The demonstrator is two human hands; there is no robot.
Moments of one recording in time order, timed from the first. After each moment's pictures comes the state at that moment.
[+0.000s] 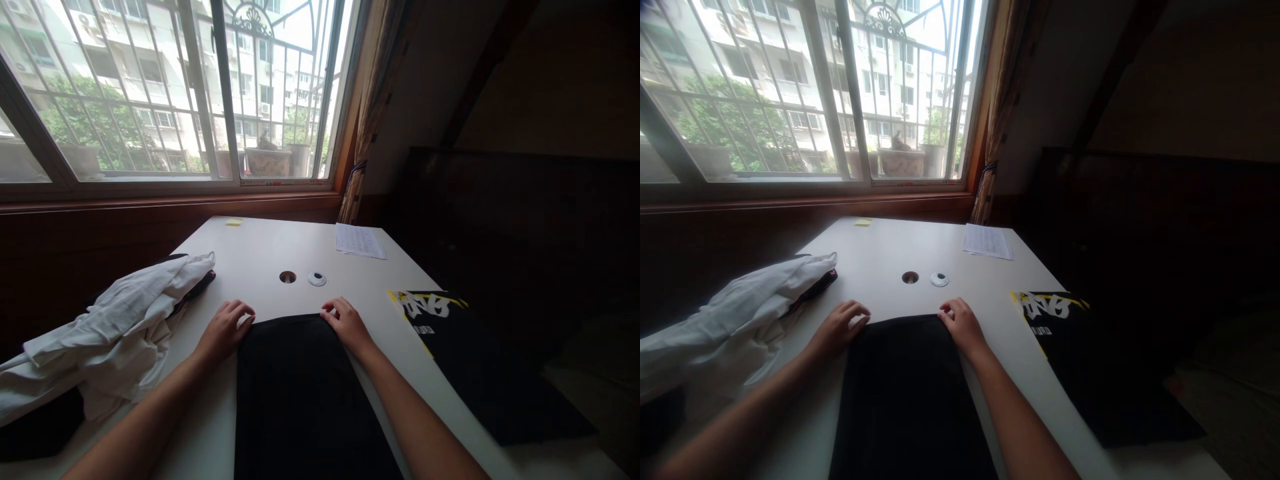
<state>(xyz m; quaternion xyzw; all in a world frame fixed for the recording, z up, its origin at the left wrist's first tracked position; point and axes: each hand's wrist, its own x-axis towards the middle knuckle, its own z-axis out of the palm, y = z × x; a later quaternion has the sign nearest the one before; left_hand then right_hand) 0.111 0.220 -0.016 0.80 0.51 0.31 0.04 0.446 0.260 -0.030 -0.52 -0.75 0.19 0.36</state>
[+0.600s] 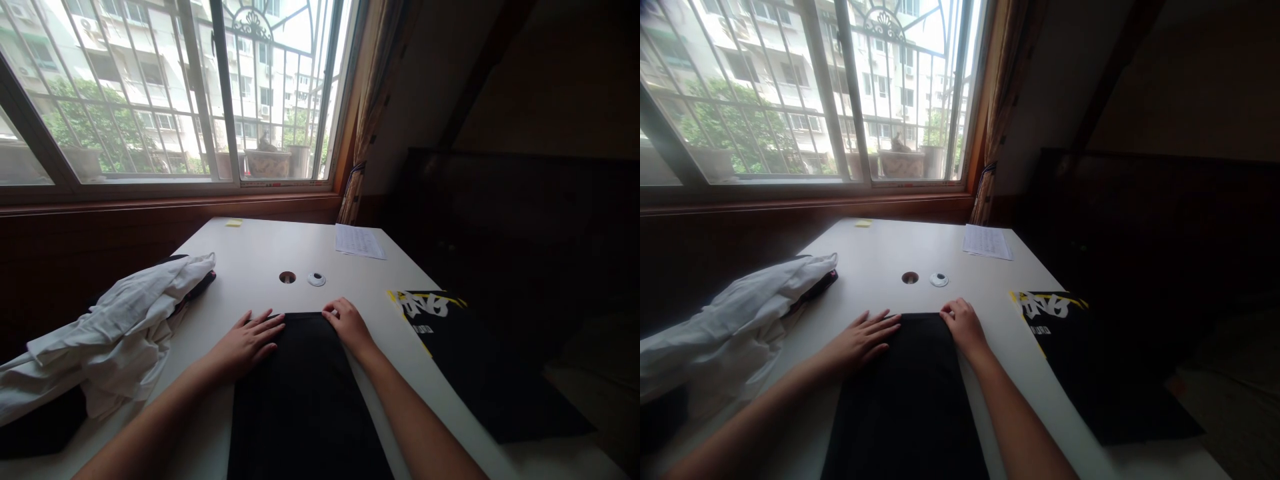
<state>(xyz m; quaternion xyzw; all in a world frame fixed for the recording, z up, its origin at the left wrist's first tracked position) 0.135 0.208 -0.022 0.92 0.37 0.13 0.06 0.448 0.258 -0.031 -0.55 -0.75 0.13 0.34</state>
